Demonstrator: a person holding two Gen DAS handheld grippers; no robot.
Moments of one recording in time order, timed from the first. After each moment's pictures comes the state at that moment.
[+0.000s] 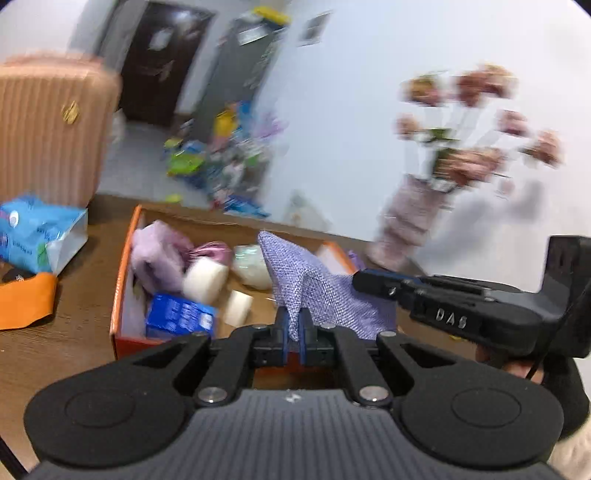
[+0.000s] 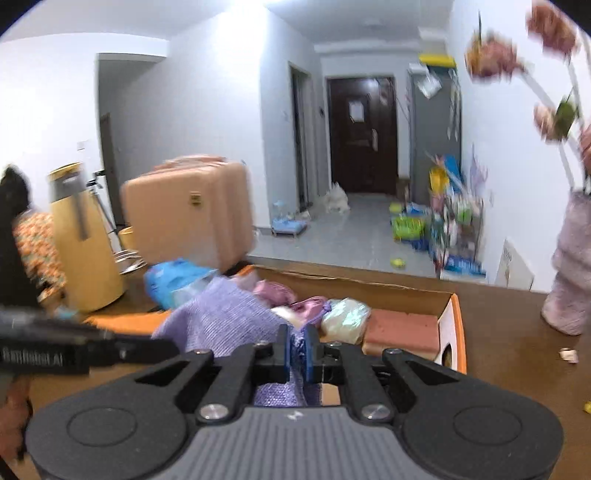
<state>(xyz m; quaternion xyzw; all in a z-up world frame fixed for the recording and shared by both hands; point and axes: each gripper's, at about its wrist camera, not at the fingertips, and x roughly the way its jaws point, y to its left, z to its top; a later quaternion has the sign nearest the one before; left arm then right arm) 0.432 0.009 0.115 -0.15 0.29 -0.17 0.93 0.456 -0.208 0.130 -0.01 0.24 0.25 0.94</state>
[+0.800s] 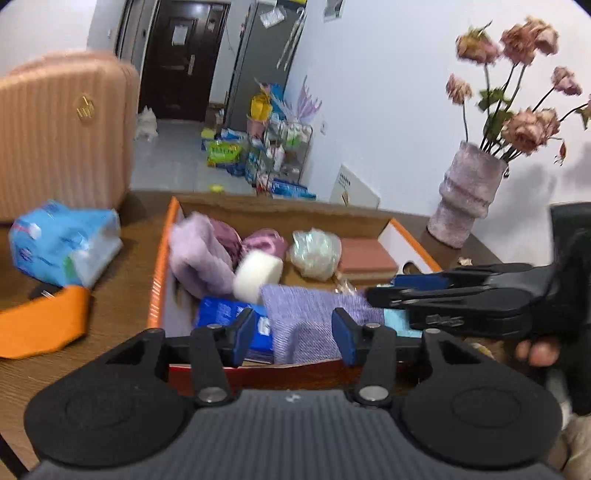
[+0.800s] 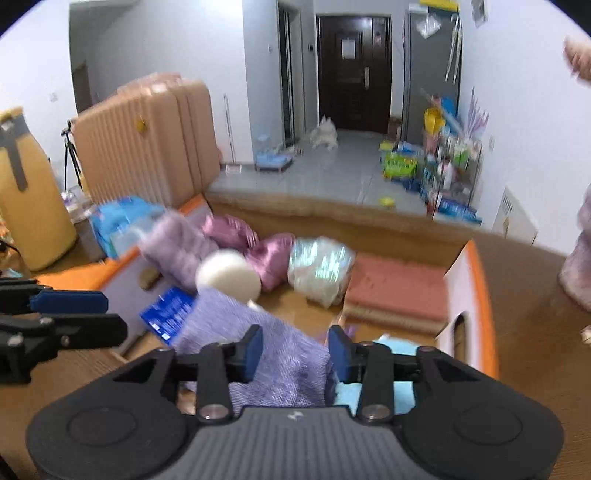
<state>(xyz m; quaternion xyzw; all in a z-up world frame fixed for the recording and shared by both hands) 0.450 0.014 0.105 -0.07 0.31 -0.11 0.94 0.517 -0.192 0.087 -0.05 0.33 0.23 0.92</state>
